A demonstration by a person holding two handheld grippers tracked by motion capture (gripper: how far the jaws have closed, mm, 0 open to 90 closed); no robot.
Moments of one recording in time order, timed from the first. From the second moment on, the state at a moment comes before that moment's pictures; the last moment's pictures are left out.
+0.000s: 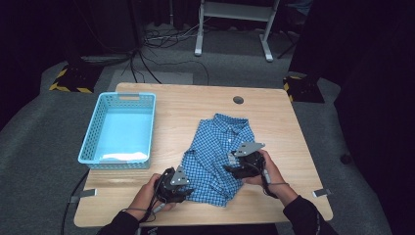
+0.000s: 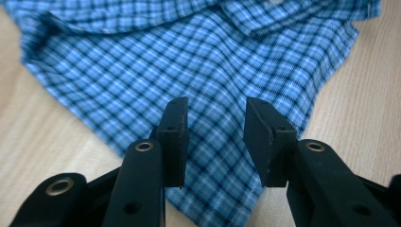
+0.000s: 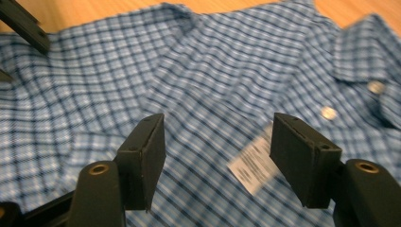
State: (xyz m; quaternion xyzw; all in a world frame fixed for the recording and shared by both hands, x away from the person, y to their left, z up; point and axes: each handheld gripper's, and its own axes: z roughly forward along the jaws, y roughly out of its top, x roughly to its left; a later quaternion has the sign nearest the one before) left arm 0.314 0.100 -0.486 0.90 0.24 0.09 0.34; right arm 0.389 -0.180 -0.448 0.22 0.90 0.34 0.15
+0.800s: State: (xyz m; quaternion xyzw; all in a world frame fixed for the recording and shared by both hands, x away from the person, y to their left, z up) left arm 0.305 0.098 -0.497 0.89 0.24 0.09 0.37; right arm 0.415 -0.127 -0.474 0.20 0.93 0.26 0.12
